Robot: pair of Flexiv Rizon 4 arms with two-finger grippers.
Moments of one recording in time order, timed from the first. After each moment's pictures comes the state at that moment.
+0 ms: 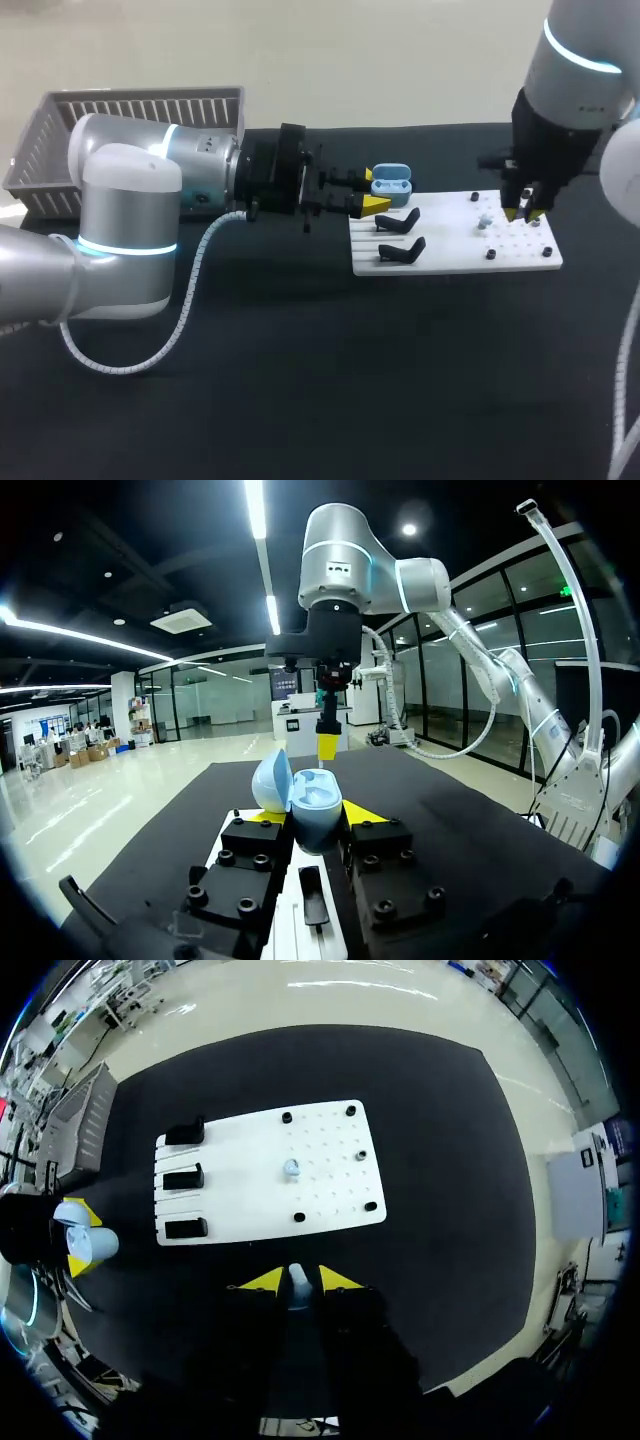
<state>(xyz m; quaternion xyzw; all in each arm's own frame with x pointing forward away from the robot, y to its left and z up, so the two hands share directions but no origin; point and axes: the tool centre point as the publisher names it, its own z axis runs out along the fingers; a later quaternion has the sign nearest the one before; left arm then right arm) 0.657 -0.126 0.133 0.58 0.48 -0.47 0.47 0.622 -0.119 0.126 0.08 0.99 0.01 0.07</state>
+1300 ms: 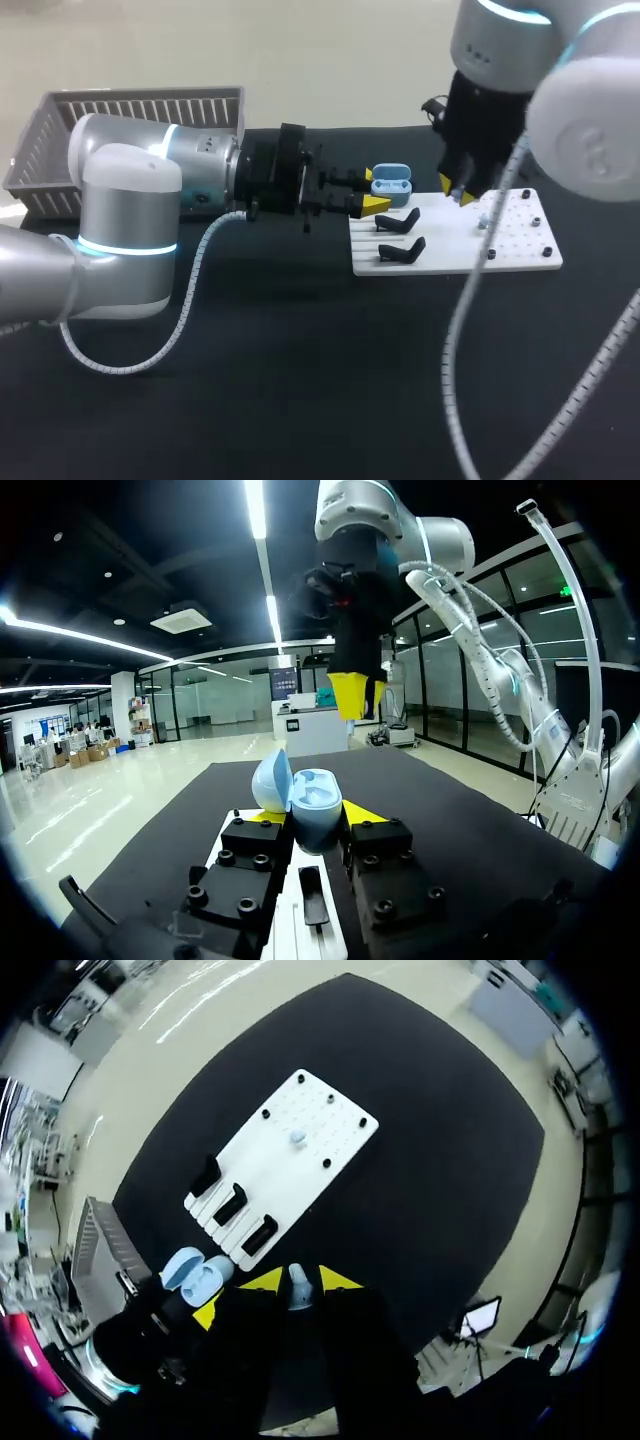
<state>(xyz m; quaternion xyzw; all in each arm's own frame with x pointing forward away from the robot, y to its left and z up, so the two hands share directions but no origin) 0.657 -0.126 0.133 0.58 0.48 -0.47 0.47 0.609 -0.031 0.184 0.42 0.90 0.04 0.05</state>
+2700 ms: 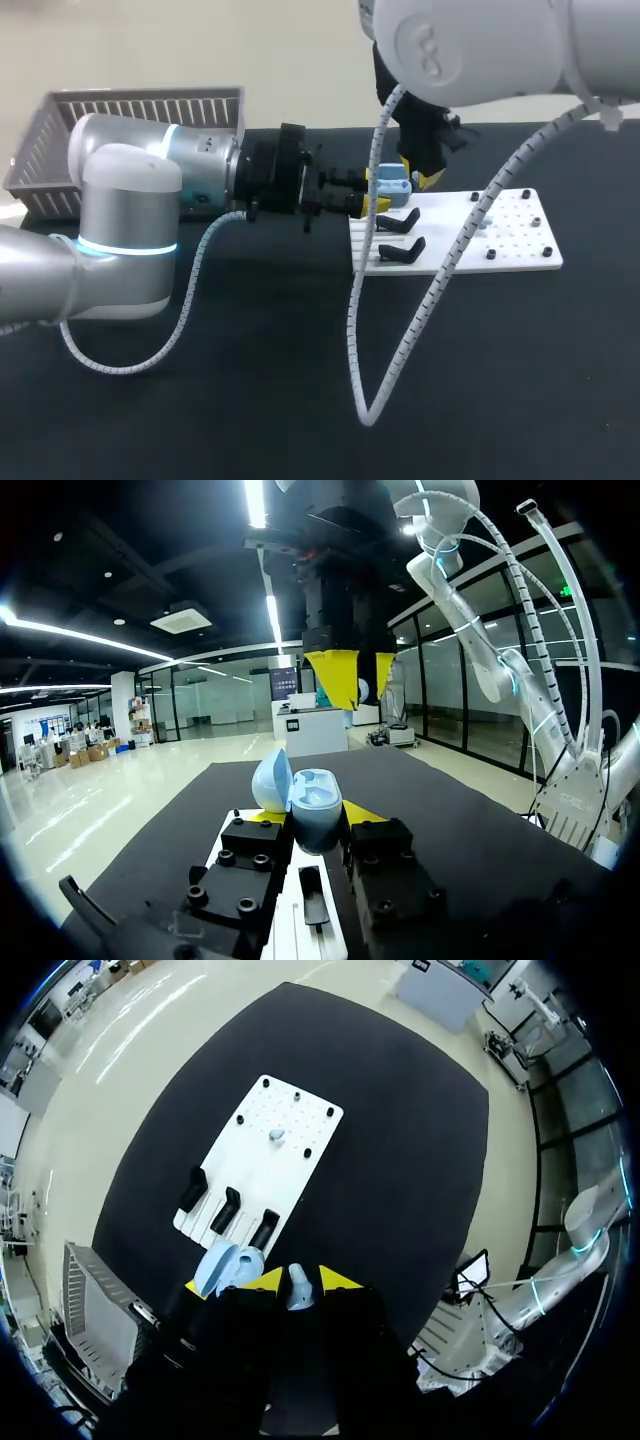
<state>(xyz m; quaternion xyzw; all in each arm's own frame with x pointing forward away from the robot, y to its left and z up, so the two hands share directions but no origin) 0.657 -0.126 0.133 0.58 0.48 -0.47 0.47 0.627 0.007 0.194 0.51 0.85 -0.06 0.04</state>
